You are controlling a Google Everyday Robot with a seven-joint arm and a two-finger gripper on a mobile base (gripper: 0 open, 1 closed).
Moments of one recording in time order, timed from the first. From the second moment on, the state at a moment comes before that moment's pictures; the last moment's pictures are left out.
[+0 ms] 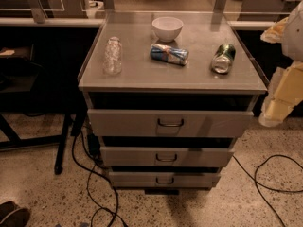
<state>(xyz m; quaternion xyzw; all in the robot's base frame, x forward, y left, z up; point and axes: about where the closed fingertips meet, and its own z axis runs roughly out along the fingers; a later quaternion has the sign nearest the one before) 0.438 -0.212 0.993 -0.60 0.78 -0.05 0.18</state>
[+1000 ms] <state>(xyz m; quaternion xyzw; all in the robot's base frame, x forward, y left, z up) 0.427 -0.217 0.876 -0.61 0.77 -0.03 0.17</state>
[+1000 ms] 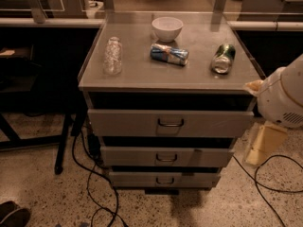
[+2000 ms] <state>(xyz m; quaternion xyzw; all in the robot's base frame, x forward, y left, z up) 0.391 -0.221 0.767 -0.57 0.81 0.05 0.13</state>
